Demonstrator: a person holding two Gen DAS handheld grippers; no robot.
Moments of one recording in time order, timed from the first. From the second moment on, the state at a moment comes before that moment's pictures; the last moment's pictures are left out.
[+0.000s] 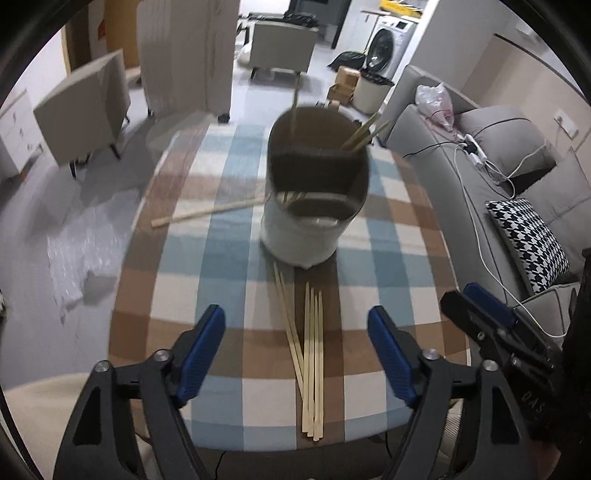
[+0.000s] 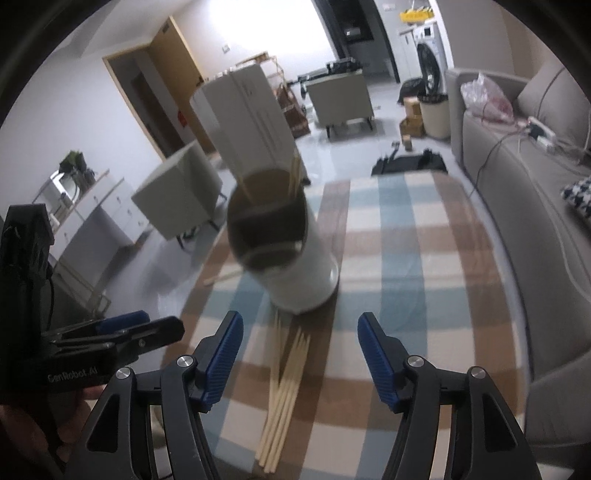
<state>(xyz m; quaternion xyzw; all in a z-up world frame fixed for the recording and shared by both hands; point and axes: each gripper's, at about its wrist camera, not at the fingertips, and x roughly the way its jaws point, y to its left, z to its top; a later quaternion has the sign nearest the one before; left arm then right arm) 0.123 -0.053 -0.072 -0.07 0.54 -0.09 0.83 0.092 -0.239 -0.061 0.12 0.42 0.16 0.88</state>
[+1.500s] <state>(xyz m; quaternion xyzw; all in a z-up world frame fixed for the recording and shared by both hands) 0.161 0.047 -0.170 -0.18 0.63 0.03 0.76 0.178 -0.163 -0.200 0.00 0.62 0.13 0.78</state>
